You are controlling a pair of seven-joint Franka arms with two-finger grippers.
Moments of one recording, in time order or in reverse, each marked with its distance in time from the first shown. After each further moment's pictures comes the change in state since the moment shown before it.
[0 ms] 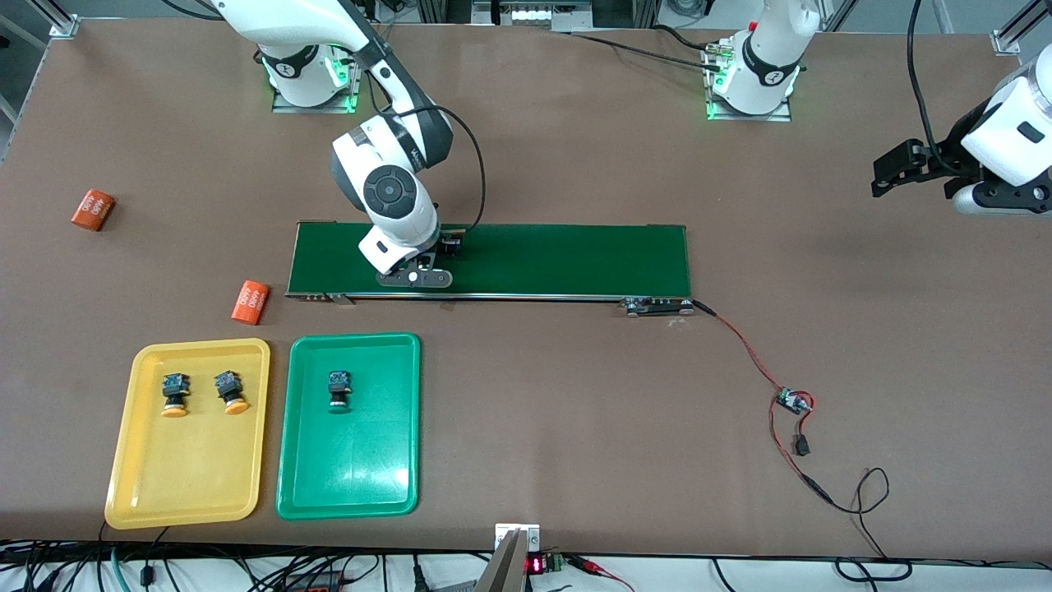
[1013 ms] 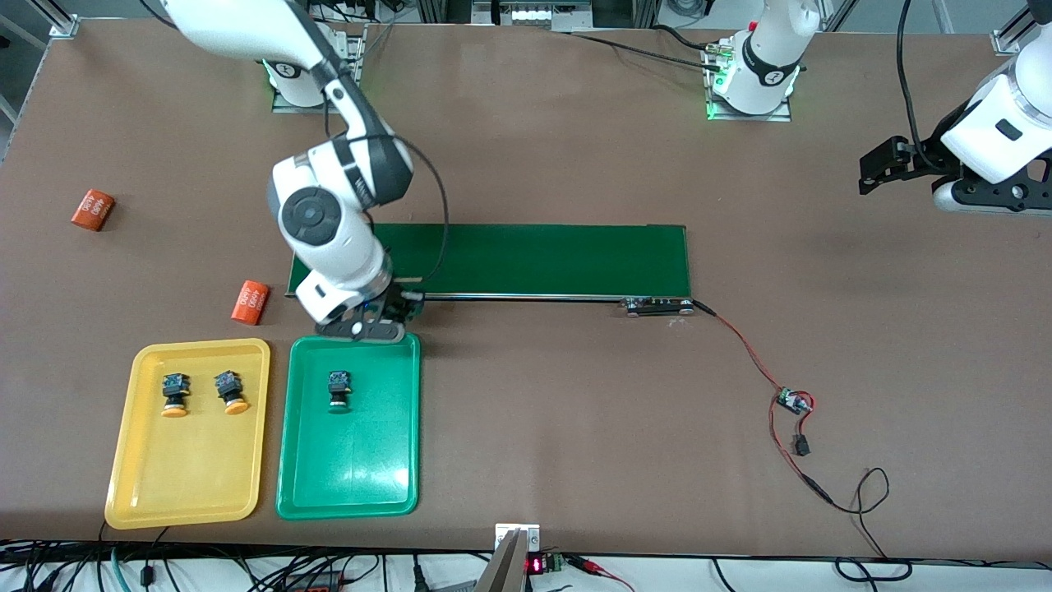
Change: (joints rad) left arm -0.002 0.000 -0.025 0.000 0.000 -0.004 0.000; right arm -0.067 0.078 -0.118 0.282 -0.001 0.019 -0.153
